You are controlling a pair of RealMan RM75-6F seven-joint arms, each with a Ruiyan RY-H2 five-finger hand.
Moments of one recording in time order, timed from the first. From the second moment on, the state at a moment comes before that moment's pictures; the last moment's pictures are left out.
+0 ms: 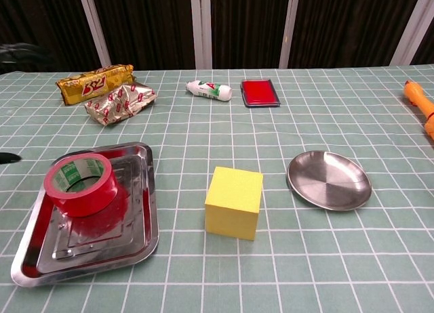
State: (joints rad) left arm -0.41 -1.32 0.09 -1.49 1.66 1.51 -0.12; right arm 0.14 -1.11 0.02 -1.75 -1.55 1.31 0.12
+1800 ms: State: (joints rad) left arm -0.21 -1.38 -0.04 -1.37 1.63 1.66 -0.10; right arm 0.69 -1.74 0.18 -1.78 -0.91 1.09 -0.48
